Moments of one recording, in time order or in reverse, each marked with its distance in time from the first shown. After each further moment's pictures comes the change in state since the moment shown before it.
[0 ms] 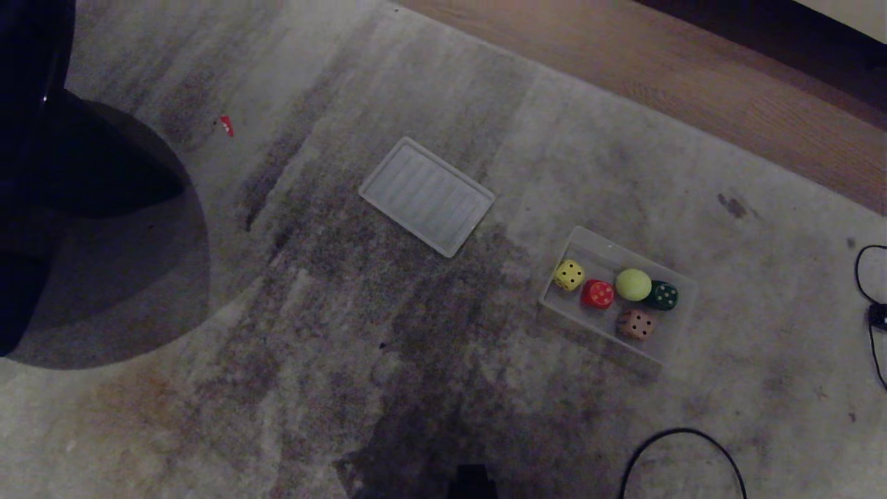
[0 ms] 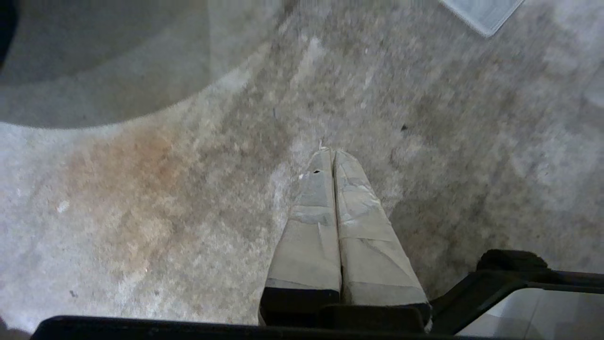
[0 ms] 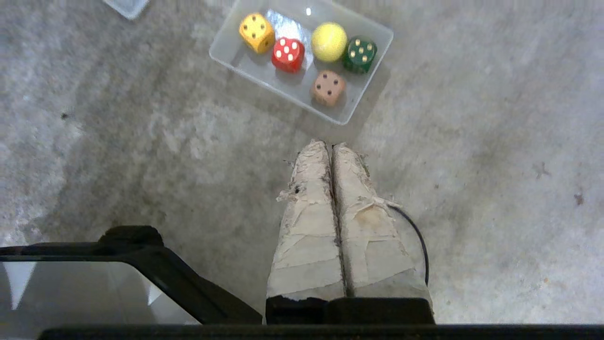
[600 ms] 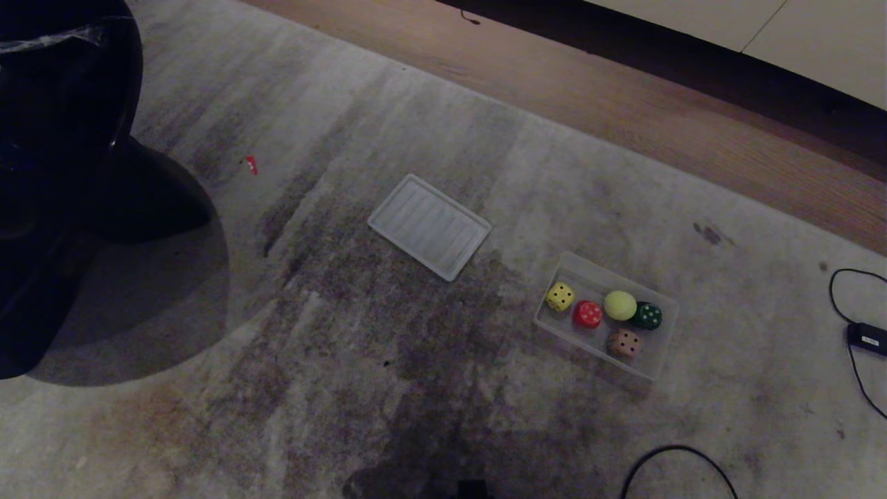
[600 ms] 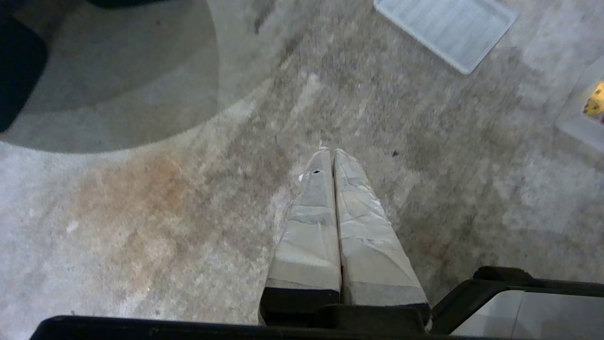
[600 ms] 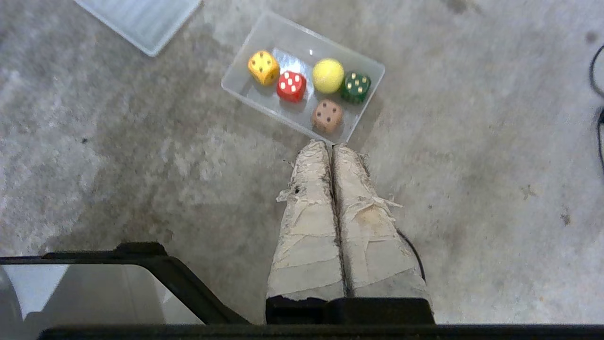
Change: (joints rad) left arm 0.001 0.000 0.000 0.000 0.000 0.000; right arm 0.000 0.000 0.000 0.000 0.000 0.000
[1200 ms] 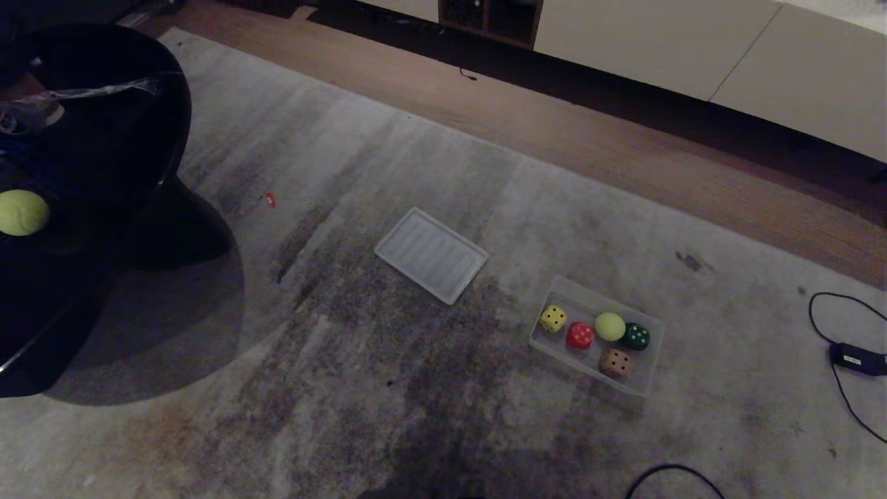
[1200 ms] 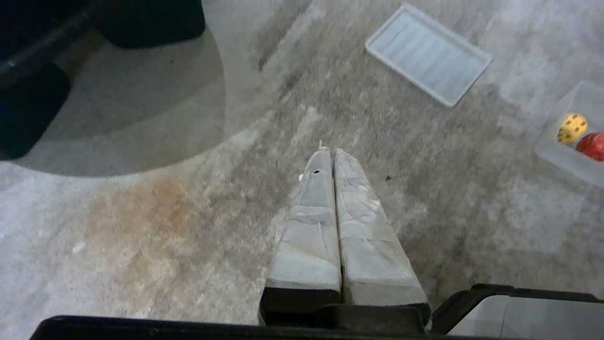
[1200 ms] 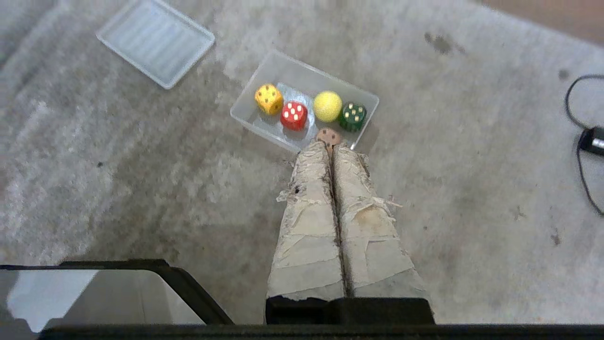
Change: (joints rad) left arm 0.000 0.000 0.000 0.000 0.000 0.000; right arm 0.000 0.000 0.000 0.000 0.000 0.000
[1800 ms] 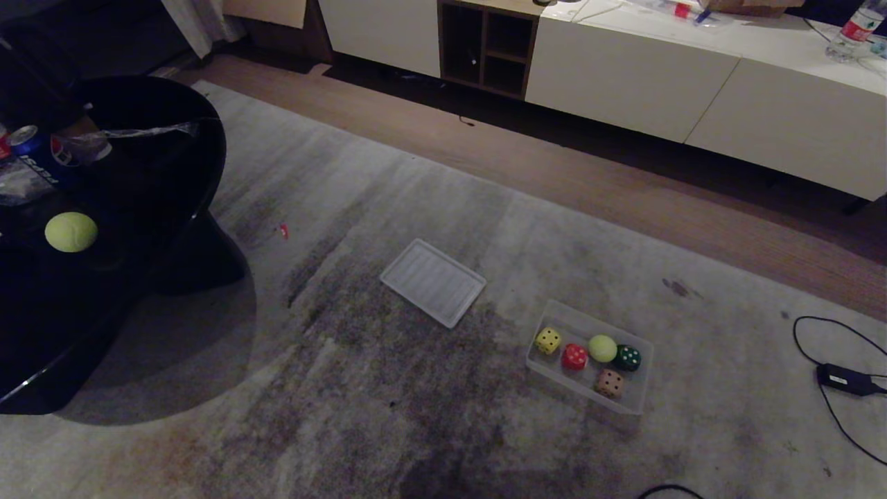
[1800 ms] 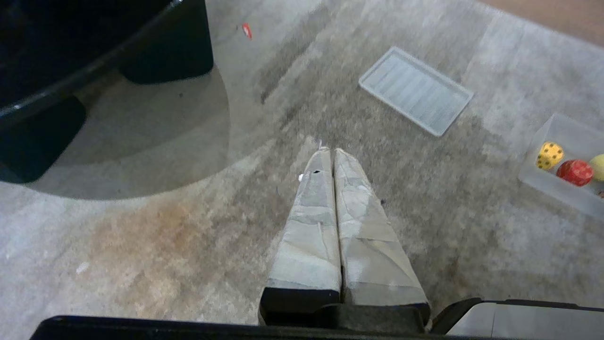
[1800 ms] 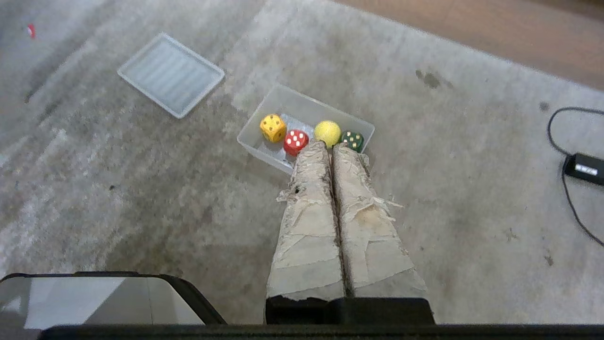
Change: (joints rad) left arm 0.000 0.000 0.000 0.000 0.001 0.000; right arm 0.000 0.000 0.000 0.000 0.000 0.000
